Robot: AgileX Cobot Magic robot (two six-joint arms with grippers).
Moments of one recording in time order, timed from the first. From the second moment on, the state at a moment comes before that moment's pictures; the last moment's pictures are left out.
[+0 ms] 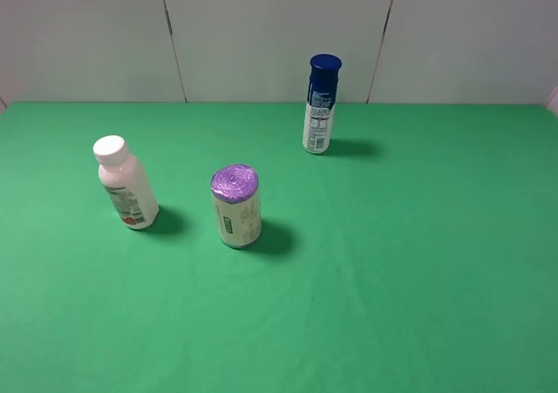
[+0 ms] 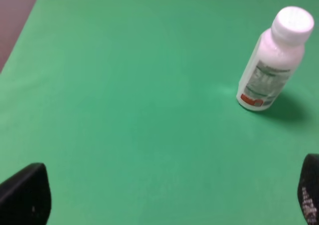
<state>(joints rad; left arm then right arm) 0.06 0.09 -0.60 0.06 1.09 -0.10 -0.02 0.00 -0.50 0.07 1.02 -0.09</state>
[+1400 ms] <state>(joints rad) -0.22 1.51 -1.17 -0.02 1.01 -0.03 -0.02 0.00 -0.50 0.07 1.02 -0.09</state>
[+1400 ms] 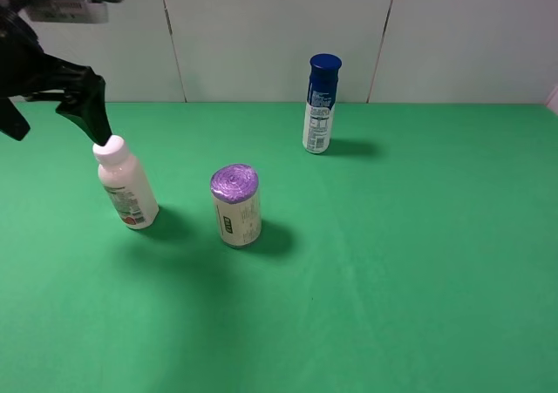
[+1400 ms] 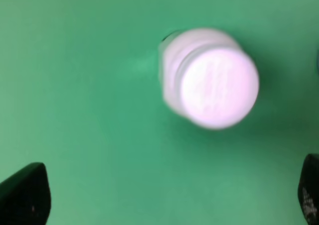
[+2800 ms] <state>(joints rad) -0.32 1.80 -1.17 -0.01 0.84 -0.10 -0.02 0.00 -0.50 0.07 1.02 -0.09</state>
